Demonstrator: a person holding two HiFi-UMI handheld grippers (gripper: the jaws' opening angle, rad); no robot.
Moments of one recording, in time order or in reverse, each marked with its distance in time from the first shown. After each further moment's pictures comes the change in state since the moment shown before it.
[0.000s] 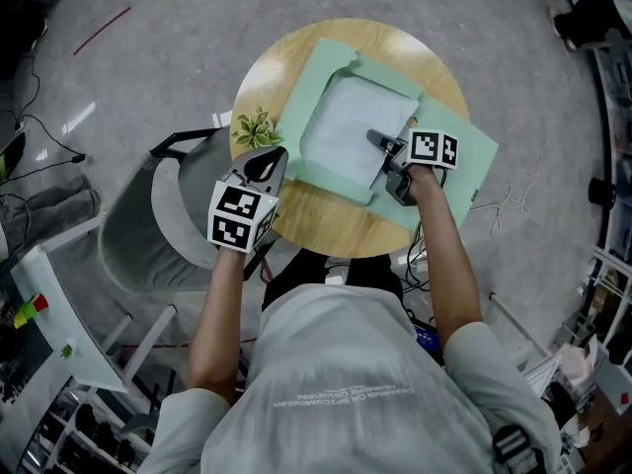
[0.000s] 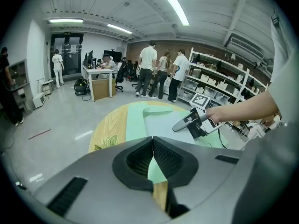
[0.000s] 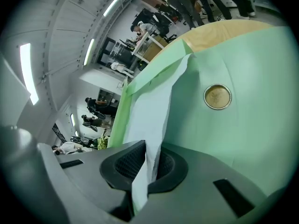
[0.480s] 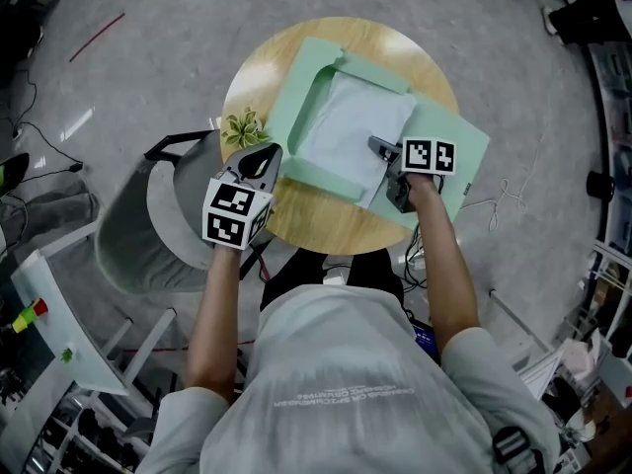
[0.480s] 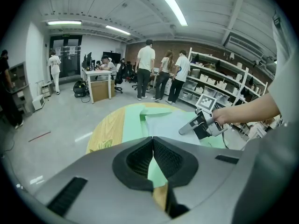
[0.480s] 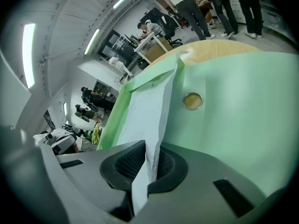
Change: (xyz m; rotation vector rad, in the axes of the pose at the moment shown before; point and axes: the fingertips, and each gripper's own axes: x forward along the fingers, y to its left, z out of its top) left arm 0.005 -0.012 0.009 0.018 -0.009 0.000; right arm -0.032 -0.019 -0.014 -0.107 0.012 -0.115
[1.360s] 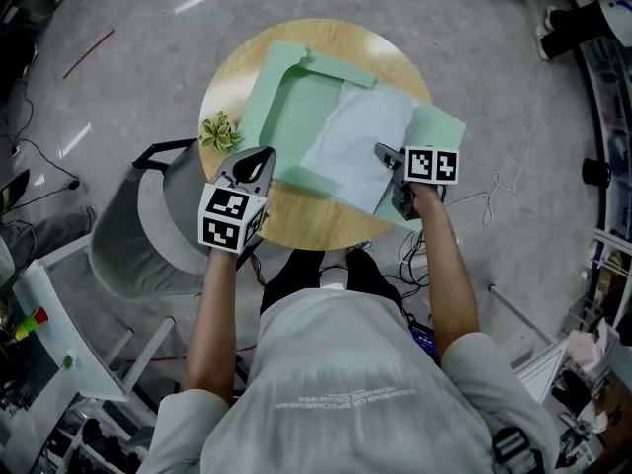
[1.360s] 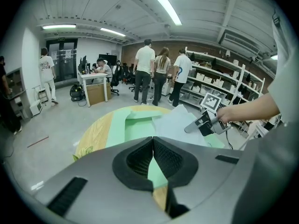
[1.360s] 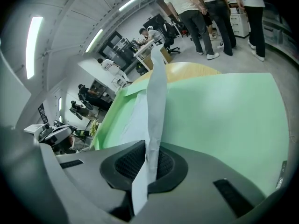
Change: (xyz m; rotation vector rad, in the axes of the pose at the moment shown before) left arm 0.008 -0.058 0.018 0.043 -0.007 -0.010; right arm -0.082 -0.046 -0.013 -0.059 -0.044 -0.088
